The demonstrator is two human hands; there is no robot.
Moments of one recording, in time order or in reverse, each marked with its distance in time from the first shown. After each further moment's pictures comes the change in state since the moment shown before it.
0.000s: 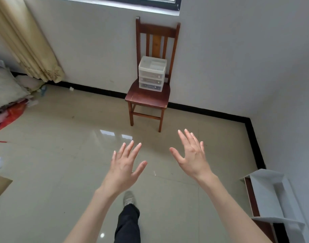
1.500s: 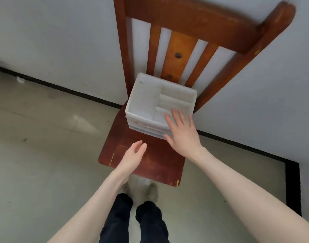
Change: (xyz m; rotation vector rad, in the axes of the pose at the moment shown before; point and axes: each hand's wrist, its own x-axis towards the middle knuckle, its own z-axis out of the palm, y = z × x) left_hand 0.830 -0.184 0.085 -0.934 -0.287 -0.683; right_hand 0.872 0.121 0.157 -0.534 -0.339 -0.233
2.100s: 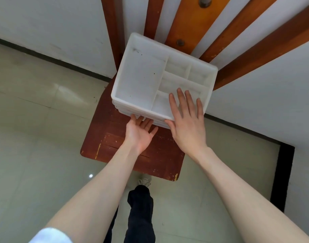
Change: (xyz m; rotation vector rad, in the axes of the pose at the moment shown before) left_hand 0.135 -0.006 0.039 -1.283 -0.016 -0.339; right_hand 0.046 0.014 0.070 -0.039 0.204 0.042
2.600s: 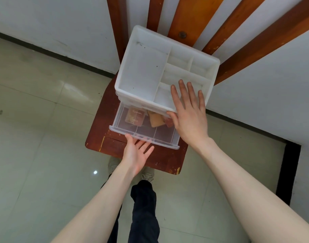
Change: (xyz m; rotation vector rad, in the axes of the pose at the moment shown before) left_hand -0.041 -0.031 -0.057 0.077 0.187 -0.010; right_hand 0.000 0.003 -0.002 0.023 -0.045 -0.016
